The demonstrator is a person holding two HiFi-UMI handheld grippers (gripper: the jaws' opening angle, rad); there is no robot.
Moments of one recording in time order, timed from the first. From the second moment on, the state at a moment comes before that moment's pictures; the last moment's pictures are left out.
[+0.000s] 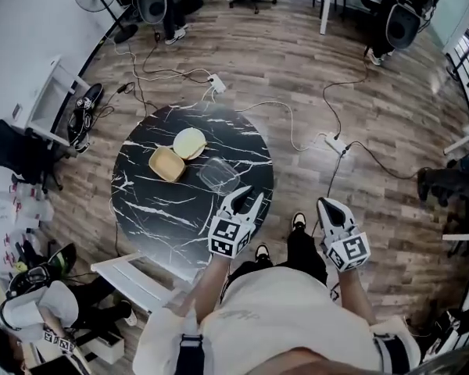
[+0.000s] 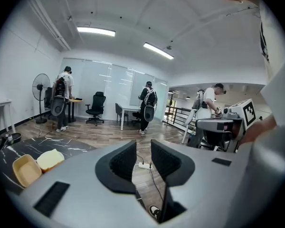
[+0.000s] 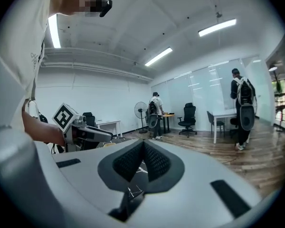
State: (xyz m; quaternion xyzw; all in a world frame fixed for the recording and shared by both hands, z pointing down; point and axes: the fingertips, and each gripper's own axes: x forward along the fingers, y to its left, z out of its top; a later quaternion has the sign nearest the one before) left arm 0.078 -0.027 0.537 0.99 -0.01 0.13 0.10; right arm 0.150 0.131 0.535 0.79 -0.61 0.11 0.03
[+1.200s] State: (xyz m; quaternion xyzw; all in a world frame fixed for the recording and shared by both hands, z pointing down) left arm 0.063 -0.082 0.538 0.91 -0.37 0.14 0.14; right arm 0.226 -0.018 0.553 0.52 -0.85 0.08 0.06
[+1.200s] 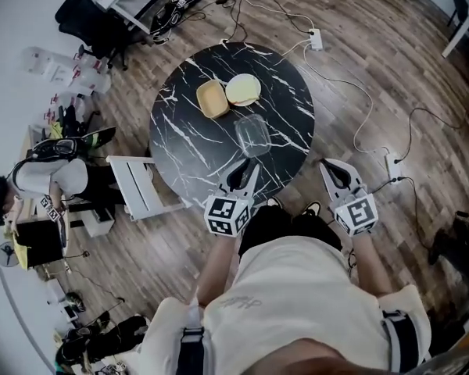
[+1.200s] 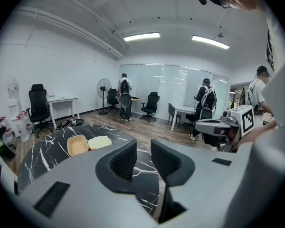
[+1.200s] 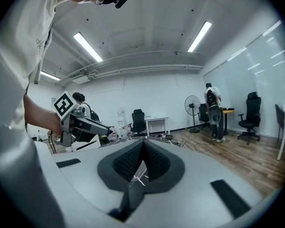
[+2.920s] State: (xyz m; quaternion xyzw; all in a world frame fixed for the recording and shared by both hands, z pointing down) left arm -0.024 -0.223 0.634 0.83 -0.46 0.18 0.26; right arm 0.149 -0.201 0.539 0.38 -0.92 0.08 0.10
